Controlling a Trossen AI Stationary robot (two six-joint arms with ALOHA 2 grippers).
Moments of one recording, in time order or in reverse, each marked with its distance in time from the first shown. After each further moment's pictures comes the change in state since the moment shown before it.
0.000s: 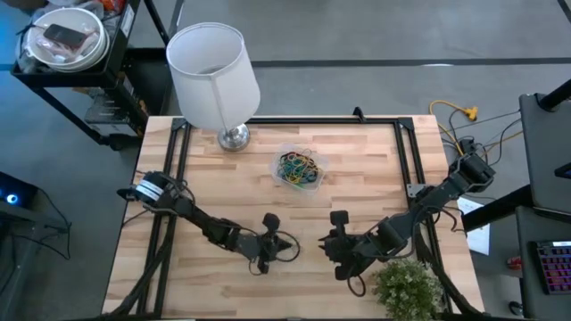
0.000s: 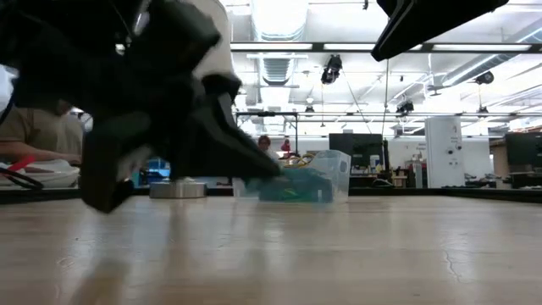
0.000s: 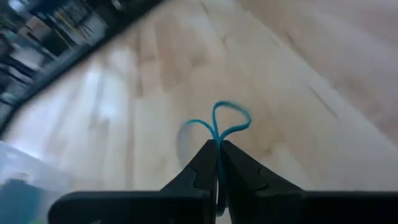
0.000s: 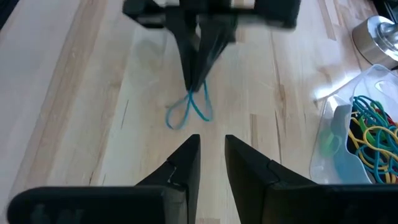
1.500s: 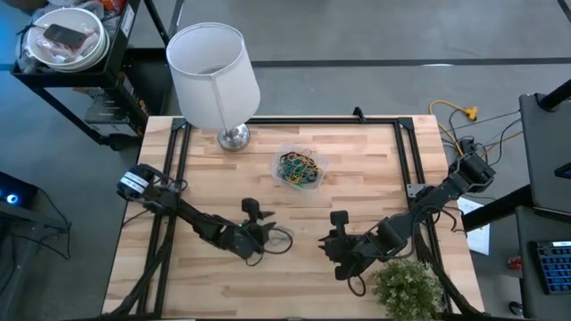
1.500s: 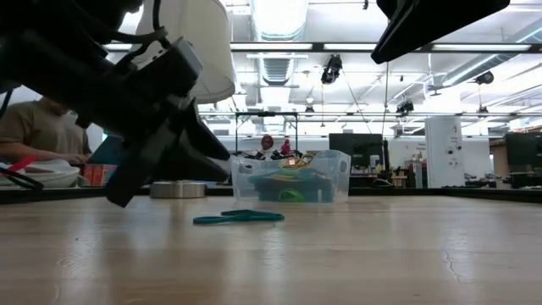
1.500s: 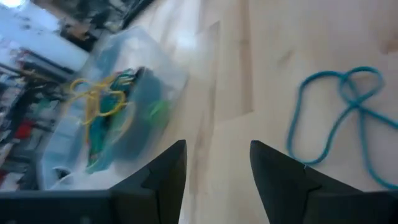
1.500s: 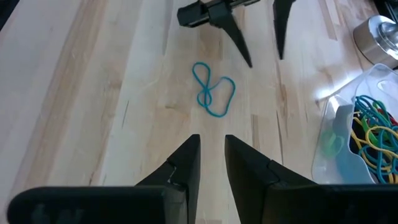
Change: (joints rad) left arm -0.015 -0.147 -0.062 -0.345 -0.450 -0.170; right arm 0.000 0.000 -0.015 0.021 0.000 0.000
